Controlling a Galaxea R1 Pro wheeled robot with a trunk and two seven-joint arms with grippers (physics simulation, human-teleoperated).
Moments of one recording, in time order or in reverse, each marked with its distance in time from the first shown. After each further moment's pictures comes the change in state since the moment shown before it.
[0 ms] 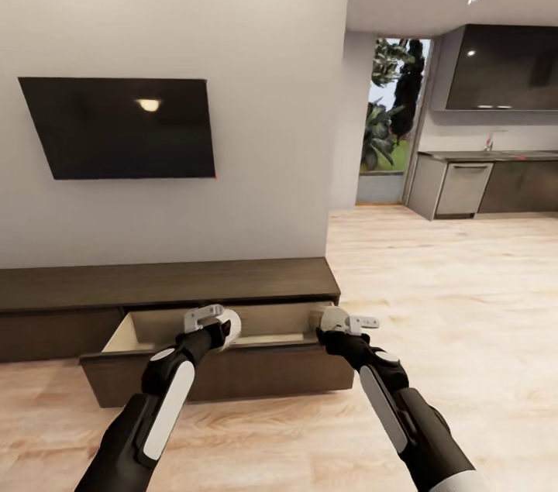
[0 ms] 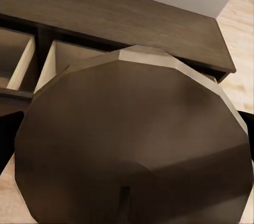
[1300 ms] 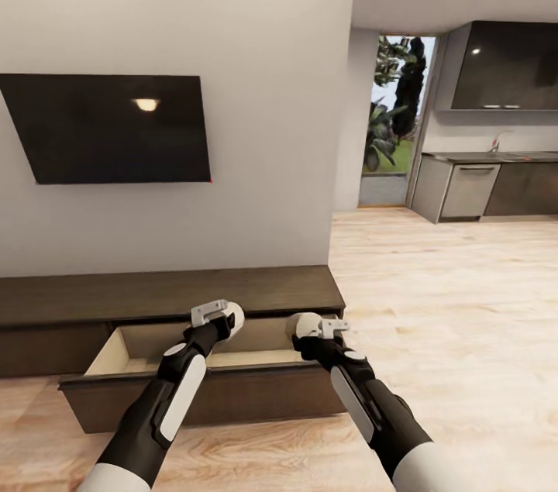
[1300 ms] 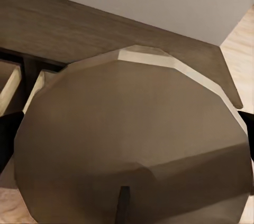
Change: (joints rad) left arm -0.081 -0.009 -0.025 0.185 0.011 -0.169 -0.004; right arm -0.097 0.072 0.116 0.237 -0.012 -0.087 0.001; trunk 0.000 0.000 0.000
